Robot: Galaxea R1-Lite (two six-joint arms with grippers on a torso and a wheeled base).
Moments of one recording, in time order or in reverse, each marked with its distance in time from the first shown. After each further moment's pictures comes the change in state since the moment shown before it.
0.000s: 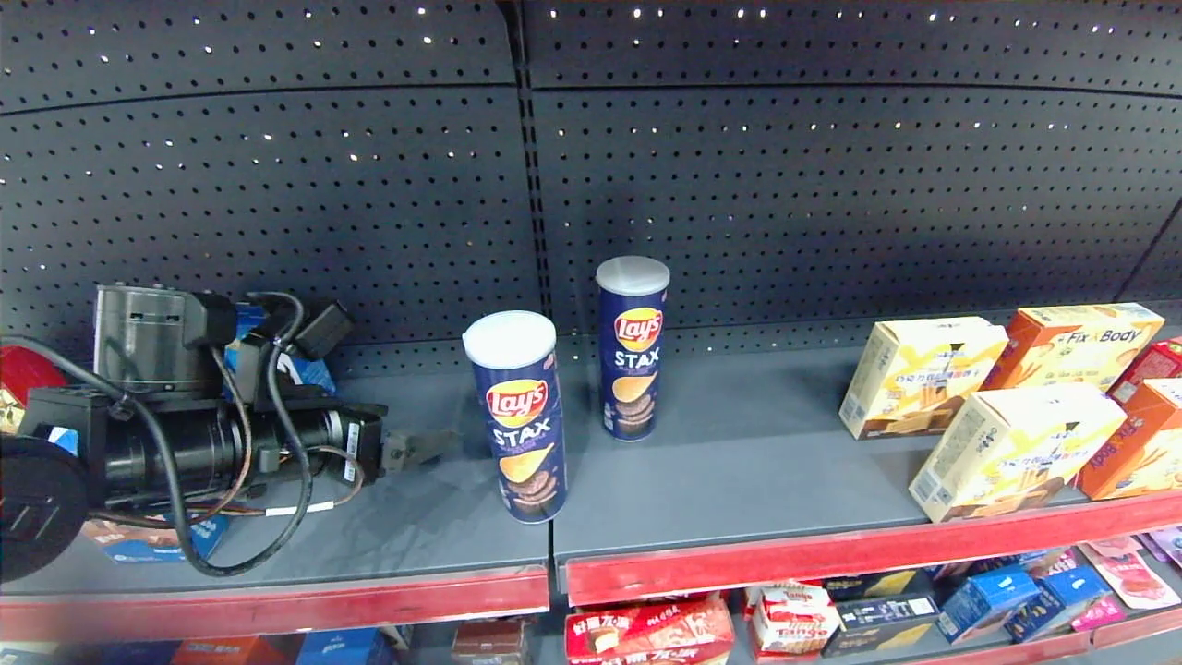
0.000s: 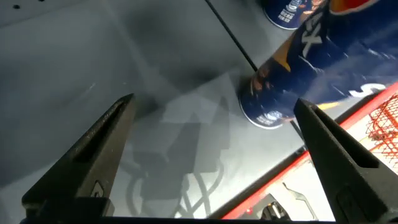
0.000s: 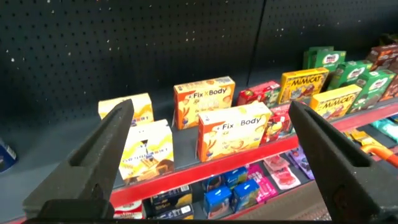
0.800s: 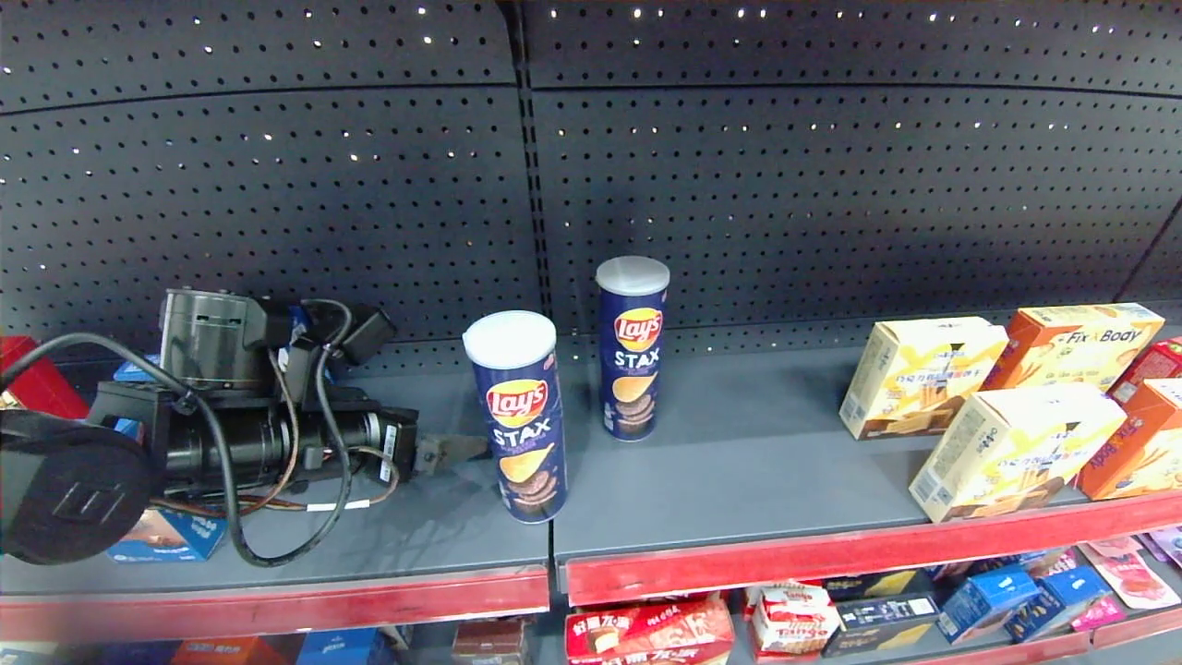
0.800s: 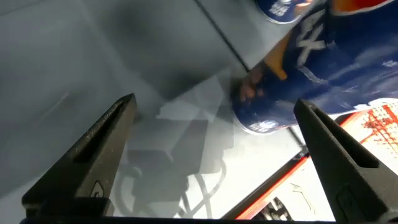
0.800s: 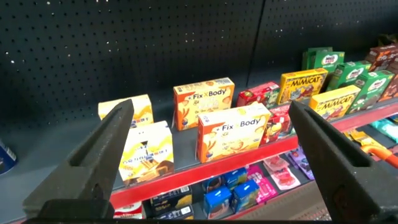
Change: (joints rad) left arm -0.053 0.072 -0.039 -0.003 0.002 0.001; right arm -0.005 0.003 -0.005 0.000 0.001 0.001
